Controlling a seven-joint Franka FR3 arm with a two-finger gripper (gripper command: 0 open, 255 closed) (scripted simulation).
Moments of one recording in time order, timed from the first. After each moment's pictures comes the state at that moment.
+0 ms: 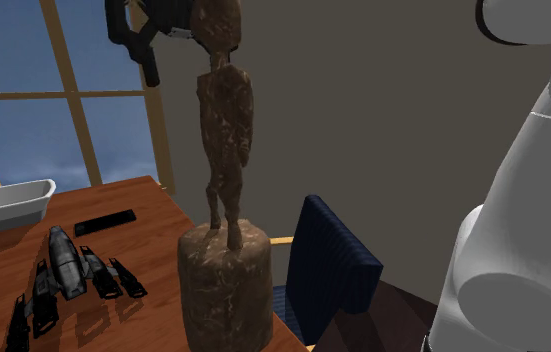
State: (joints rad) arm 0.01 -0.15 0.40 -1.44 0.18 1.13 0.55
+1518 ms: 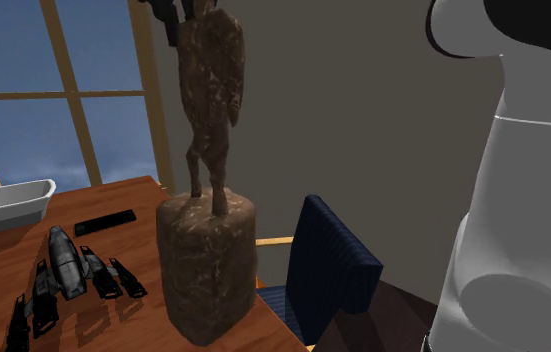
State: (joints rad) arm 0.03 0.01 0.43 -1.09 0.14 0.93 0.63
